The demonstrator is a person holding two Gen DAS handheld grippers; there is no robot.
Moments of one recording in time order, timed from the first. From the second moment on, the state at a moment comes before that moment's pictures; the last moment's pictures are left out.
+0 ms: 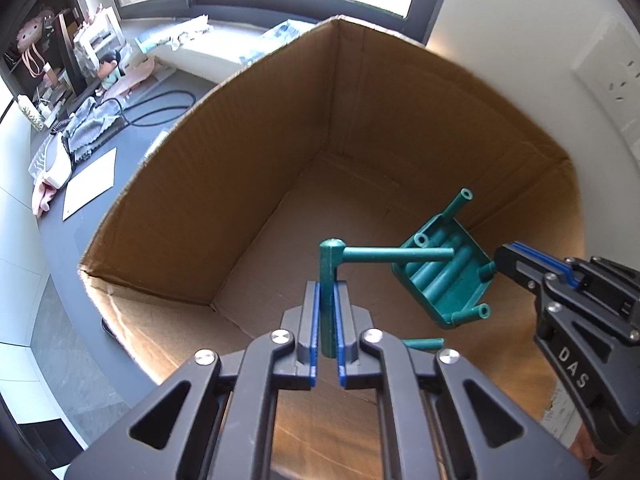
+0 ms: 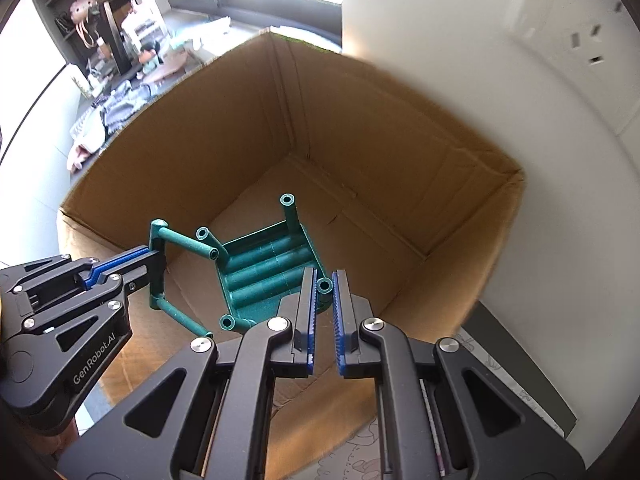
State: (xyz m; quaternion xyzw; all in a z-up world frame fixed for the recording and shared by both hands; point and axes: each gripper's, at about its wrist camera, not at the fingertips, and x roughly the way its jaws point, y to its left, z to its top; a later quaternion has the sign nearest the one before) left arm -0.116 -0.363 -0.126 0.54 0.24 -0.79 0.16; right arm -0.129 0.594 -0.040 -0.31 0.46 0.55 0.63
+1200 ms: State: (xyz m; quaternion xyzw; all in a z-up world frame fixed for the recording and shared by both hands) left arm -0.118 -0.378 -0.122 0.54 0.25 -0.79 0.16; right arm -0.125 0.588 -0.023 -0.32 0.41 0.55 0.65
